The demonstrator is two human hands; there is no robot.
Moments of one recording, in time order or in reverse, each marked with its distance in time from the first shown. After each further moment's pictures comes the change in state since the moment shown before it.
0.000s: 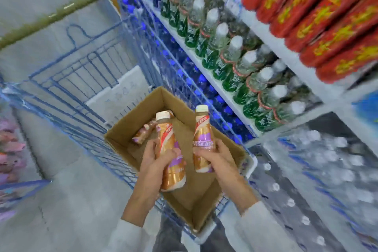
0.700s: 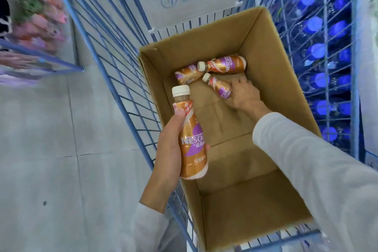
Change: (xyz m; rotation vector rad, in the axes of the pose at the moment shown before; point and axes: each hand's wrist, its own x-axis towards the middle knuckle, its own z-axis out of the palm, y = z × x) left_hand 0.099 -0.149 -0.064 -0.404 0.417 -0.241; right_hand 0.369 0.129 0.089 -1.817 -0.329 -0.354
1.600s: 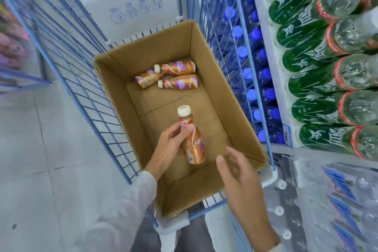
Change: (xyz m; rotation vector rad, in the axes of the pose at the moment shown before) left_hand -0.002 -0.071 0.066 0.365 -0.313 0.174; right_hand -0.370 0.037 -0.049 1.048 0.158 0.311
